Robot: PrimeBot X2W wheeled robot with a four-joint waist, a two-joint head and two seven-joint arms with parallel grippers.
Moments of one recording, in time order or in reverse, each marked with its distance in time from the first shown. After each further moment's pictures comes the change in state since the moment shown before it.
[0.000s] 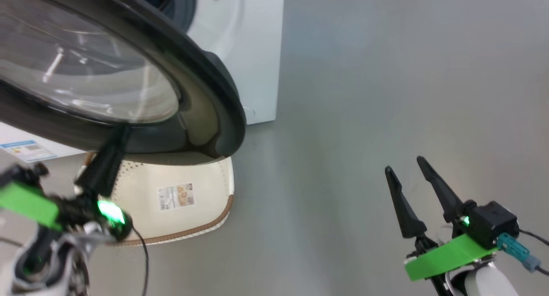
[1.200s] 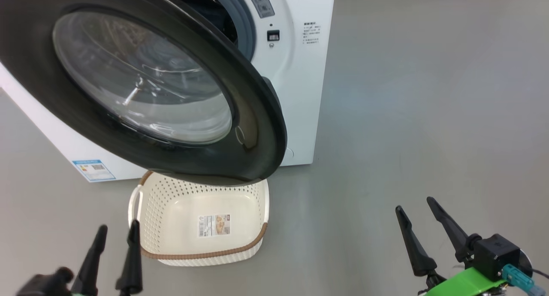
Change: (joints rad) left arm 0.474 -0.026 -0.100 -0.275 1.337 0.068 -0.707; right arm 0.166 0.001 -0.049 -0.063 -0.029 0.000 0.075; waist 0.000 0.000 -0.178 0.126
